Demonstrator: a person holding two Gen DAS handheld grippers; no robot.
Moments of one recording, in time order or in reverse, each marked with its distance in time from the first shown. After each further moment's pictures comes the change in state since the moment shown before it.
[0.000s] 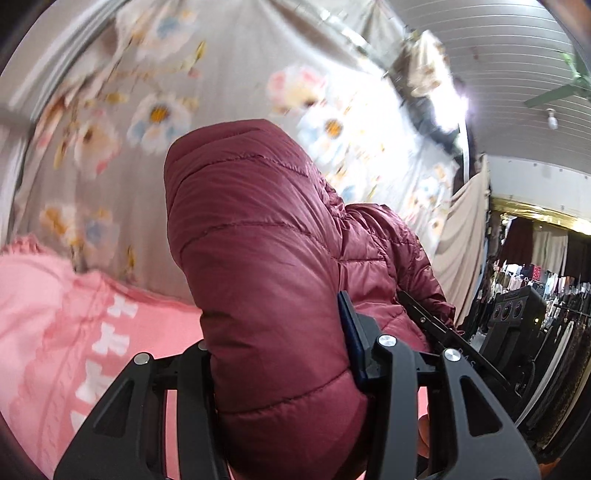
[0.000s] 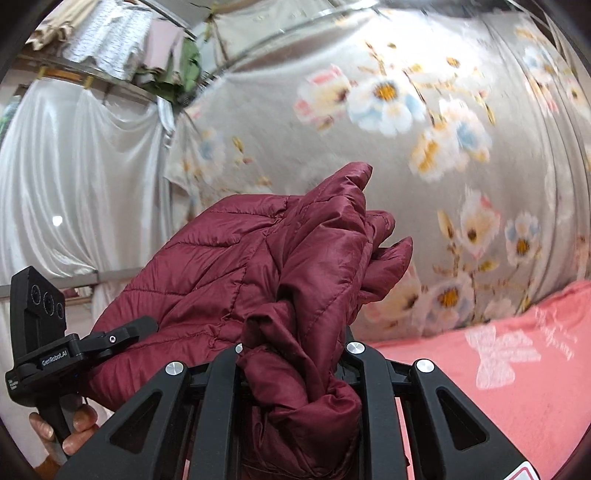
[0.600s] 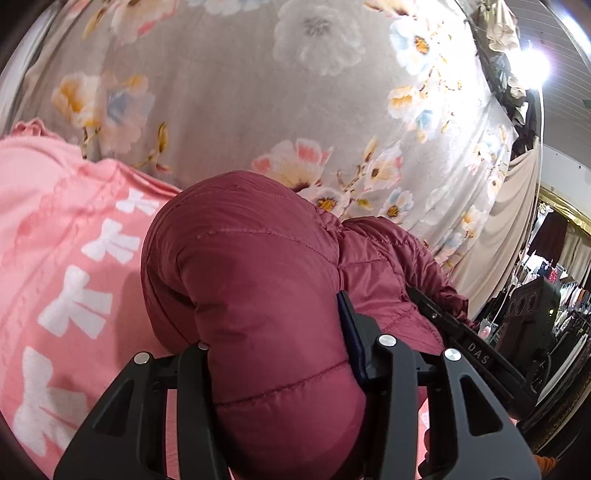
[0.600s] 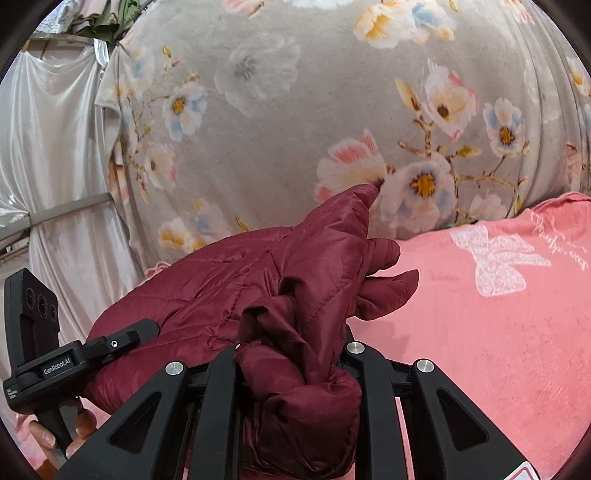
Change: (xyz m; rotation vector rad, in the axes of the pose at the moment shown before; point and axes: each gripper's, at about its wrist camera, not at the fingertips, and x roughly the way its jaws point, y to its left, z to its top) left arm 0.113 0.112 -0.117 -0.142 0.226 0.093; right arm 0.102 -0.077 -0.138 0.084 0.277 -0.117
